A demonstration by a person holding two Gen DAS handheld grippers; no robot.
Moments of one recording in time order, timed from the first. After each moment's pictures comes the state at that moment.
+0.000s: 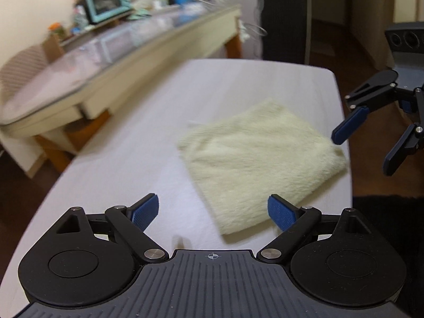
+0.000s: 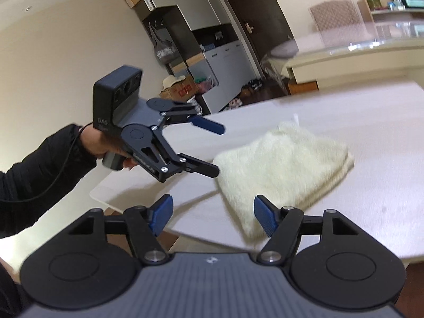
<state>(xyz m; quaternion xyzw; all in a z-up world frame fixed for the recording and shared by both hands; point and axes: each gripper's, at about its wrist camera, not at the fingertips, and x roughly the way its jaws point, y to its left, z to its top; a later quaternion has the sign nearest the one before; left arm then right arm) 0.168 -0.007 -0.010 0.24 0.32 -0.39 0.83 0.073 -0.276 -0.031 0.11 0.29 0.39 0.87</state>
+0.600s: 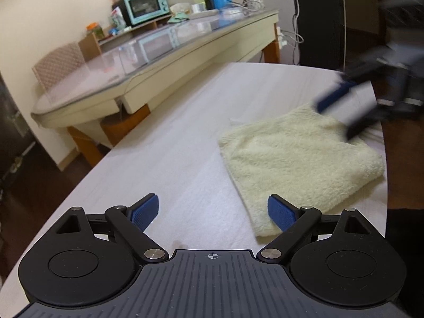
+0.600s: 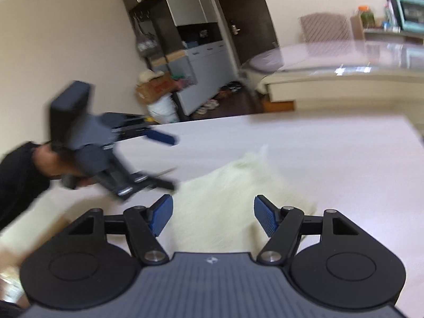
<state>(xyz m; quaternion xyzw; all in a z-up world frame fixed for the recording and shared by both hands) 0.159 -0.016 -0.018 0.25 0.29 -0.34 0.86 0.141 -0.263 -0.014 0.01 0.30 0.32 0.90</state>
